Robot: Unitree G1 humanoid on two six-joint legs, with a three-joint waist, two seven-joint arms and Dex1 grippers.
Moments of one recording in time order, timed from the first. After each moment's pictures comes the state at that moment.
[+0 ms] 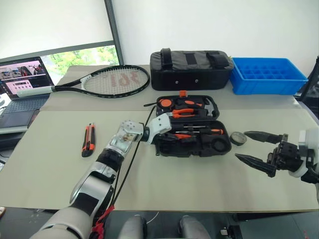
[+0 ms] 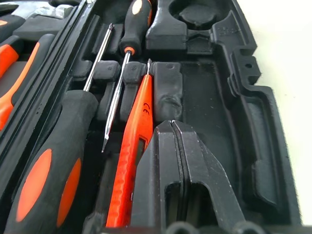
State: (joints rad) left arm -0.85 0.22 -0.32 0.74 0.00 -0.01 -1.09; right arm 0.04 -0.80 -0.44 -0.12 0.65 0.18 1.26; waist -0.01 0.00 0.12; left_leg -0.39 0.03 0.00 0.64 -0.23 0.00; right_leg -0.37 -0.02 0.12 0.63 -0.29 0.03
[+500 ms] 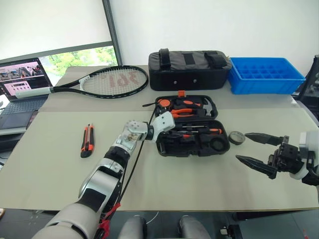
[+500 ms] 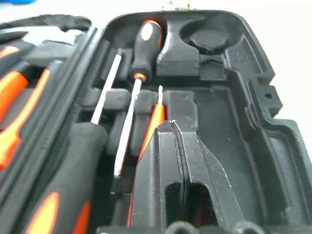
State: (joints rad) left arm -0.90 0.16 -0.25 0.86 0.00 -0.12 -1.07; right arm 0.05 -0.80 -0.45 -0.13 0.65 0.18 1.25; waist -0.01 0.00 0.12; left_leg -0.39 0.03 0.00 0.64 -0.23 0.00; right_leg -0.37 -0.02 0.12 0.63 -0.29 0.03
